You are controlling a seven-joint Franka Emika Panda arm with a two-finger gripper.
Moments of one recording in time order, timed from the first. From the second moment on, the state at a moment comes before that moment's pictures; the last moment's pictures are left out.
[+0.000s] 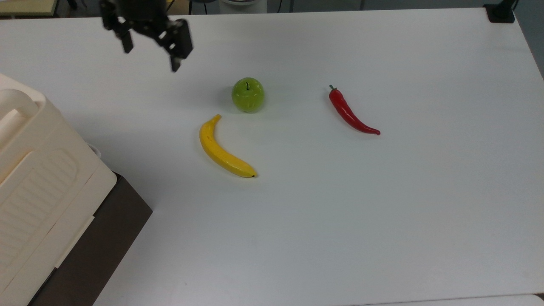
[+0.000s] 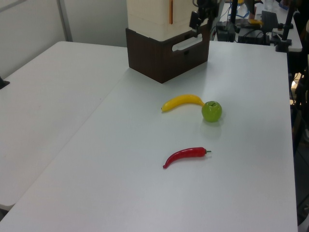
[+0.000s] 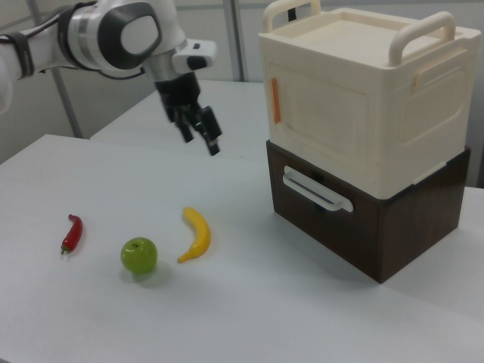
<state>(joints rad) -0.09 0.22 0.02 -1.43 -0.10 1.81 0.28</state>
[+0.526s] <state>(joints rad) -0.14 0.28 0.02 -1.38 -0.17 2.13 0.32</state>
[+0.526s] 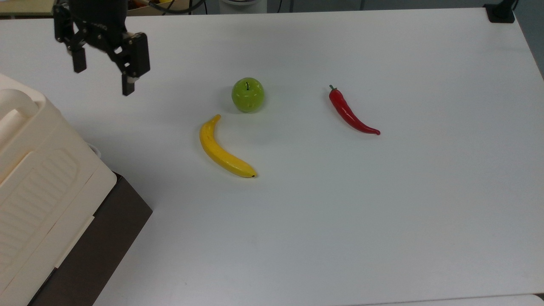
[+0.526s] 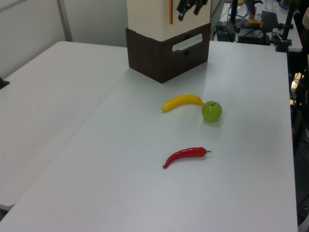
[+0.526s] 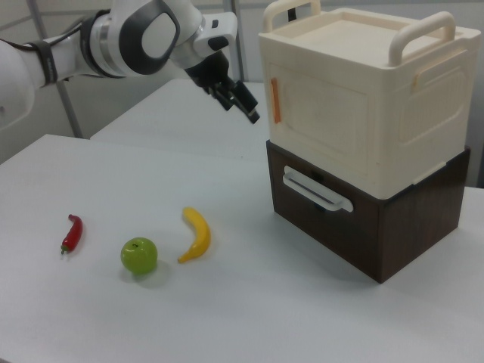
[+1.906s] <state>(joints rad) -0.14 0.41 -0.01 -1.32 -0.28 2.42 0.42</state>
